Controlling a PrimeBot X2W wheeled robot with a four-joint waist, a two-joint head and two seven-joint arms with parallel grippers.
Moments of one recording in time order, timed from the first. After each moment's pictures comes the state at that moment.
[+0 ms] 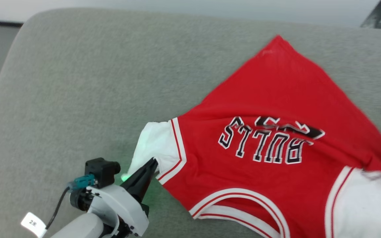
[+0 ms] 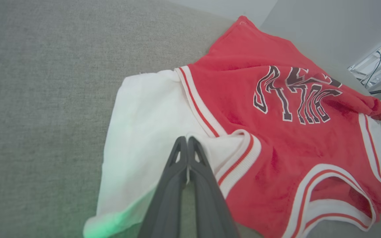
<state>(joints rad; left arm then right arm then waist) -0.42 0.58 -0.85 0.15 -1.00 0.07 -0.19 -0.47 -0.96 0.52 0.24 1.01 0.13 0.74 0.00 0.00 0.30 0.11</state>
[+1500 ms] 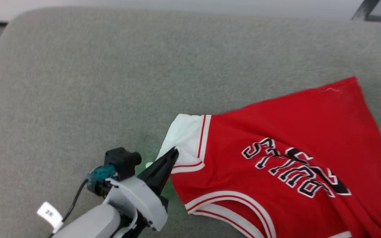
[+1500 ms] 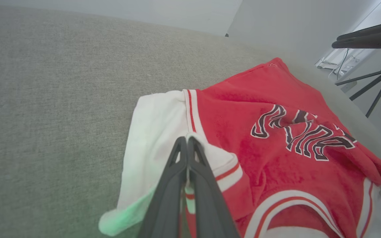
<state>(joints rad) -0.48 0.57 -0.89 0.05 -0.94 0.11 -0.15 -0.61 -0.80 0.28 0.07 0.66 0.13 0.77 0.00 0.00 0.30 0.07</state>
